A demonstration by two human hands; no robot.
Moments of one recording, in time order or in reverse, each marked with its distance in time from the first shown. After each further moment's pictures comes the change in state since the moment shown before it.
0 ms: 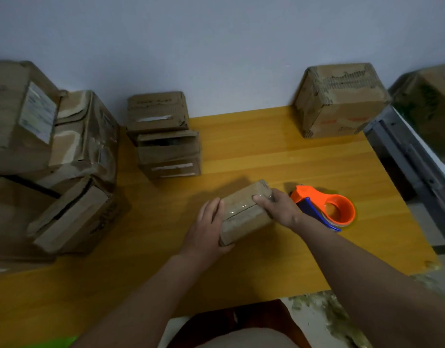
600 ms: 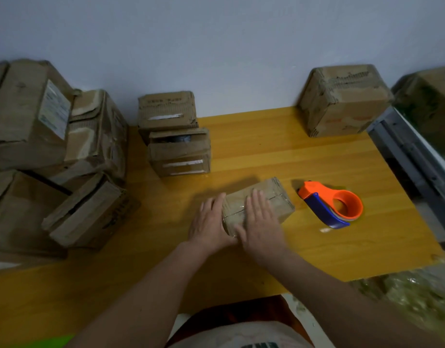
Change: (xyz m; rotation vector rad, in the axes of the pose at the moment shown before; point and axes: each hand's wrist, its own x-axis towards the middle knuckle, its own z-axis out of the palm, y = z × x) left_hand 0.004 -0.018 -0.006 -0.228 0.004 -0.186; right_hand -0.061 -0.007 0.097 -1.100 0.242 -0.347
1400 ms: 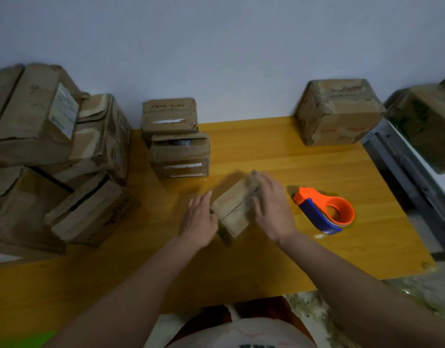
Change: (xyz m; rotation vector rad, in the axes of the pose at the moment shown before) left_hand -0.008 0.006 -0.025 -0.090 0.080 -0.090; right_hand 0.017 0.042 -0.038 0.560 0.351 -0.019
